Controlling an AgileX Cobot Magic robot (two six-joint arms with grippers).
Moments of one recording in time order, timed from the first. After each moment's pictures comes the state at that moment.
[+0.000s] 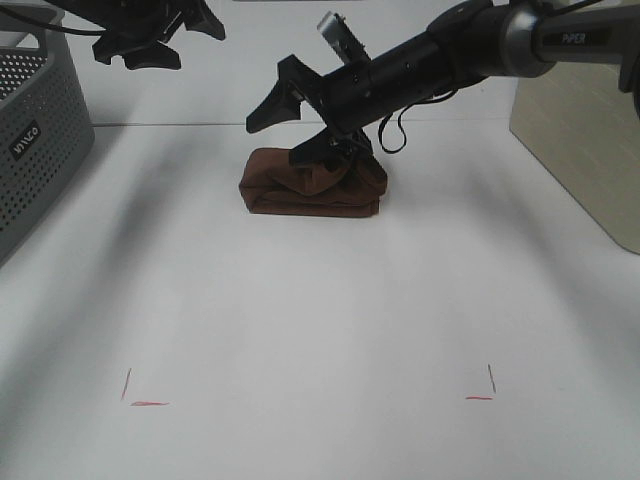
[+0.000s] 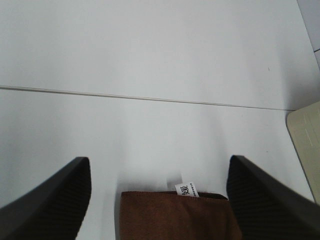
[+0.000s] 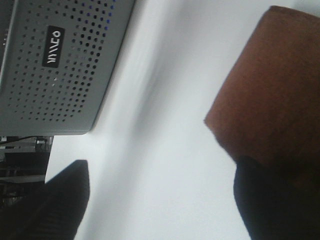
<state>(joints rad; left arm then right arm) -0.12 2.36 -2.12 -0.69 0.67 0.09 0.32 2.43 -1.93 1.16 0.89 -0.52</state>
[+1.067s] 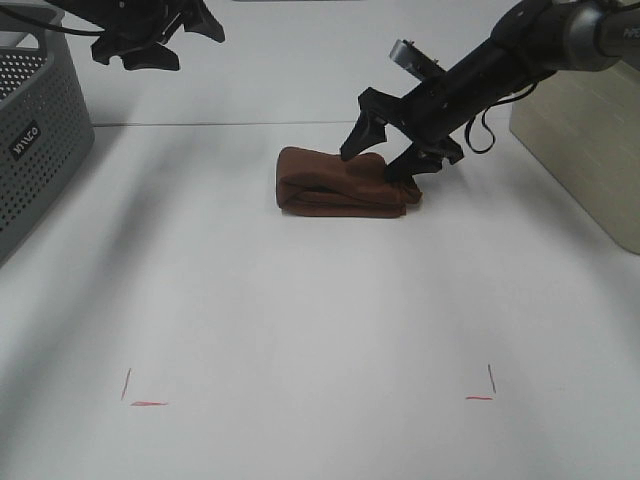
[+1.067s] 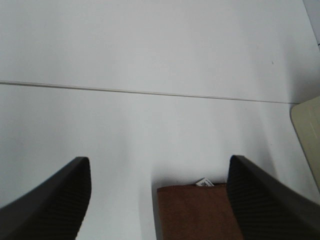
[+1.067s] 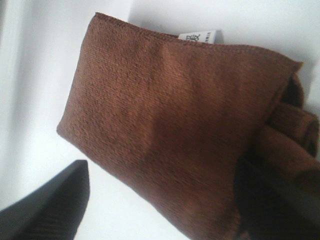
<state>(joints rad) -0.11 2.35 -2.12 -0.67 0.69 0.09 0.17 2.41 -1.93 0.81 0.94 -0.40</state>
